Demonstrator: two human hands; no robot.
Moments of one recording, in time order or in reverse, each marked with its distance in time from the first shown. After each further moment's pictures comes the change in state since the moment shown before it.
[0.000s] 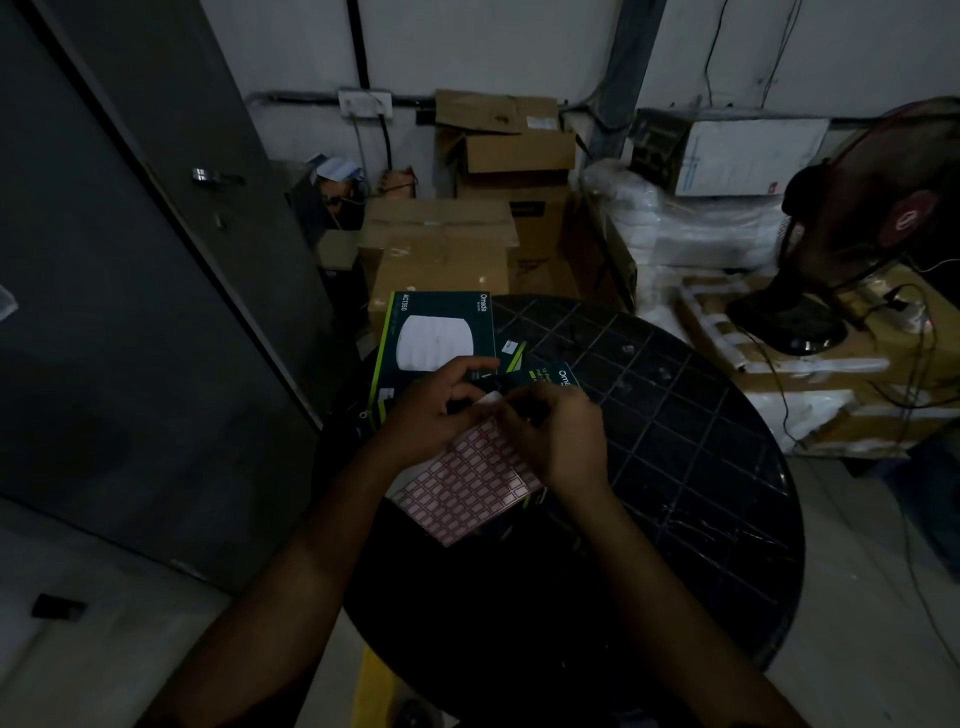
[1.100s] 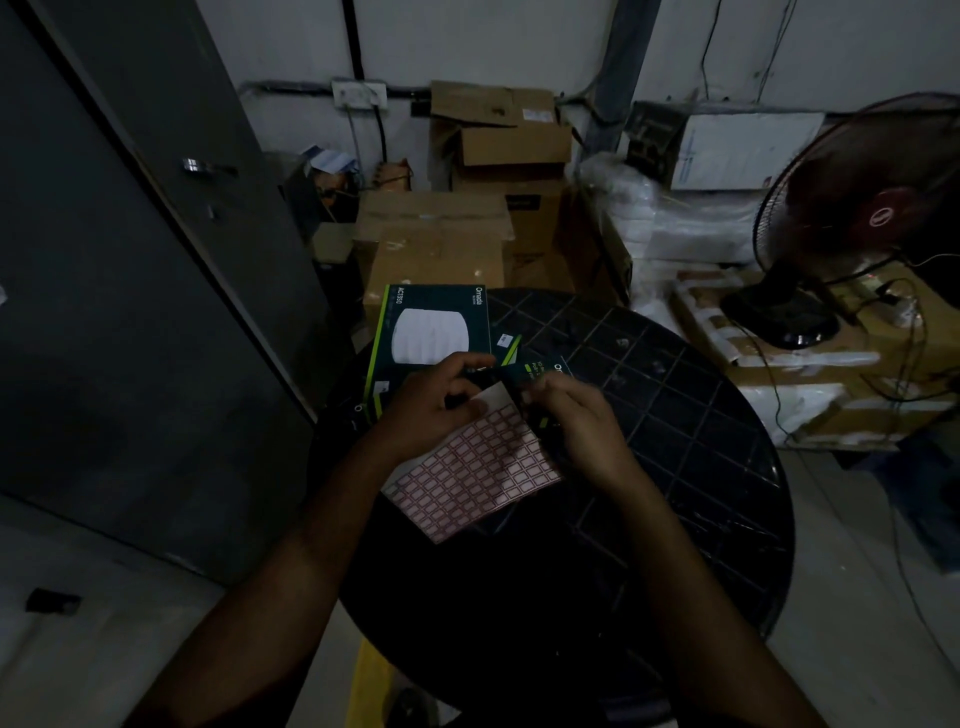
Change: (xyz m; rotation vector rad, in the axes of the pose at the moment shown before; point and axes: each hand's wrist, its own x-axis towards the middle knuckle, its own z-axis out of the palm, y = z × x) left_hand 0.003 -0.009 0.002 0.016 -0.010 -0.016; right_hand 0.000 0.005 -0.034 0.588 -0.259 0.177
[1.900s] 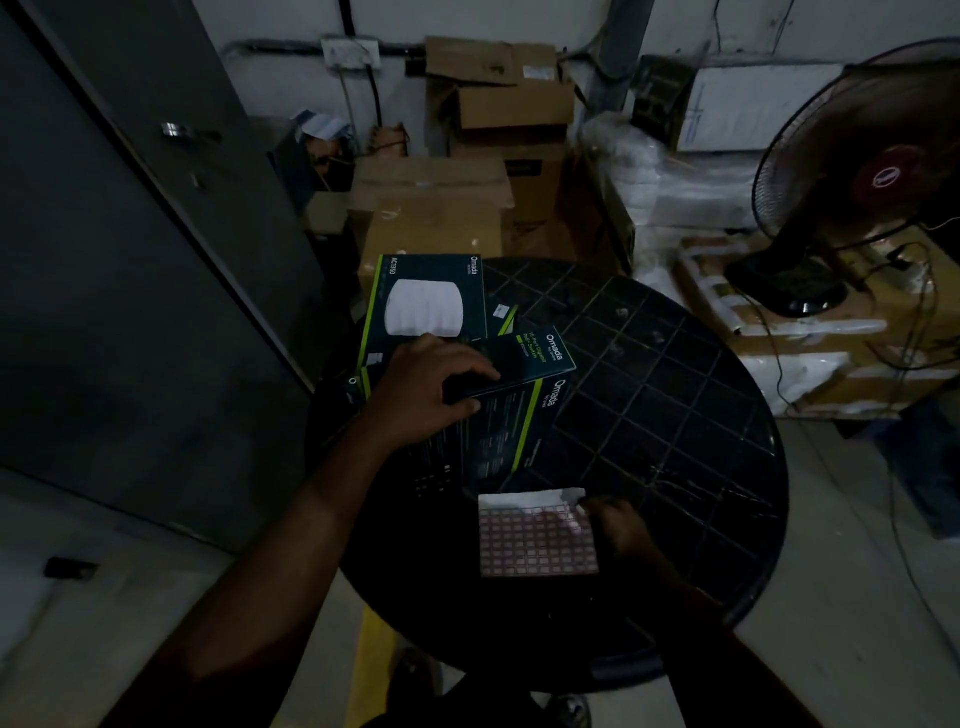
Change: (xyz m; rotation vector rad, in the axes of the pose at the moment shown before) left_hand -0.002 -0.003 0.007 0.535 0.048 0.231; right_hand -0.065 0.207 -0.055 -0.345 0.029 0.762
